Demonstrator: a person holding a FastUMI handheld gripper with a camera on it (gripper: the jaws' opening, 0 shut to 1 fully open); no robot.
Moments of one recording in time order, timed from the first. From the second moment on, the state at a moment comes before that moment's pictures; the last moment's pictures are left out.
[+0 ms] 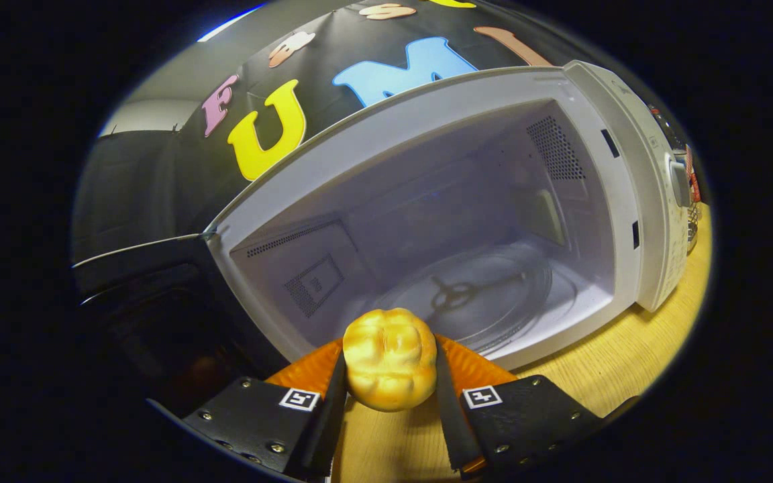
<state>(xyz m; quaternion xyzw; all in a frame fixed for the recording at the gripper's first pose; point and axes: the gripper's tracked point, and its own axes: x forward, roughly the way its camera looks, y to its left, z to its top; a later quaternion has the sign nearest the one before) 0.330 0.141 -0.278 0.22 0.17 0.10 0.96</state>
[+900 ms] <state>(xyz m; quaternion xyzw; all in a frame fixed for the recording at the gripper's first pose) 0.370 0.131 -0.295 0.20 0.15 0.07 0.96</state>
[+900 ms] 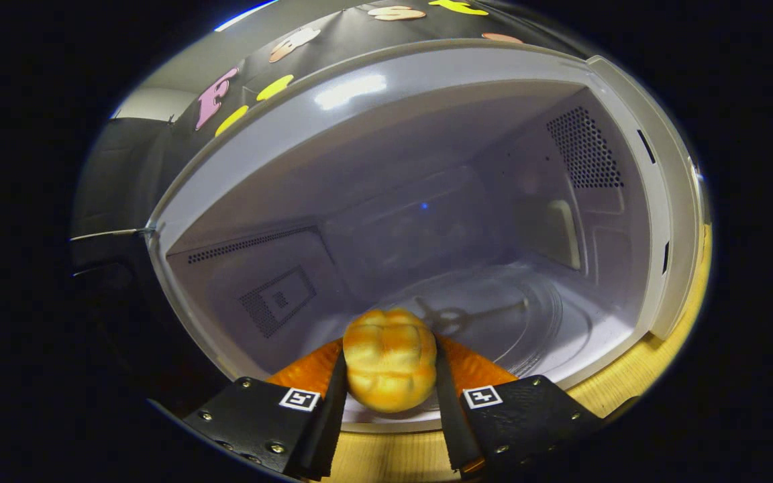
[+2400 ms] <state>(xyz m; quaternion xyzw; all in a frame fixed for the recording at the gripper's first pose) 0.320 0.137 -0.259 0.12 0.10 0.09 0.98</state>
